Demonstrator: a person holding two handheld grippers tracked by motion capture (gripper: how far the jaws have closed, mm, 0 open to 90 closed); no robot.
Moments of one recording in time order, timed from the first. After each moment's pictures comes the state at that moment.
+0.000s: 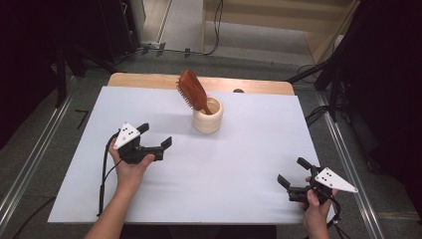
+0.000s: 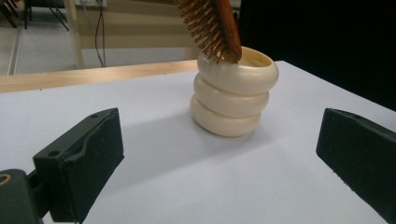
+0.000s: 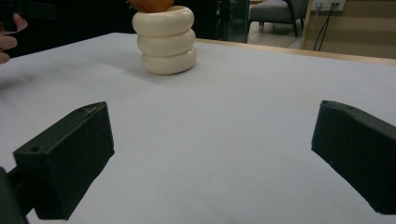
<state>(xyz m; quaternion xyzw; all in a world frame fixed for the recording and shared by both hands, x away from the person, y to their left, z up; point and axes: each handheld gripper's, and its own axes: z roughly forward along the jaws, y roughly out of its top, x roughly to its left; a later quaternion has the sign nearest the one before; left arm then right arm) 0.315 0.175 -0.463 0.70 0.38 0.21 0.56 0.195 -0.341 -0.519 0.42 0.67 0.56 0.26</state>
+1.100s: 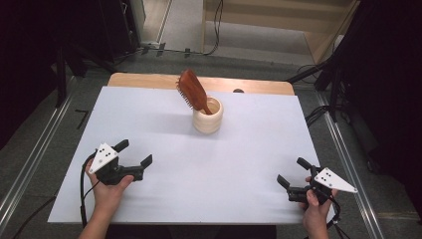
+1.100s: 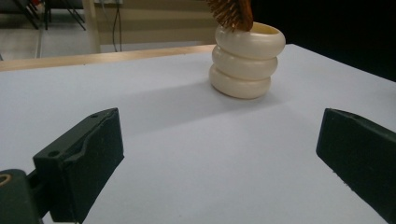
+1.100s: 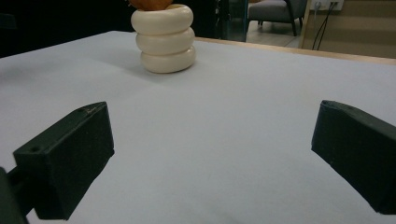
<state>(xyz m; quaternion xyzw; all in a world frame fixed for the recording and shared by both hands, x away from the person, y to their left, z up) 0.269 0.225 -0.475 0.71 0.38 0.23 0.55 0.194 -0.340 -0.519 0.42 0.67 0.55 0.26</state>
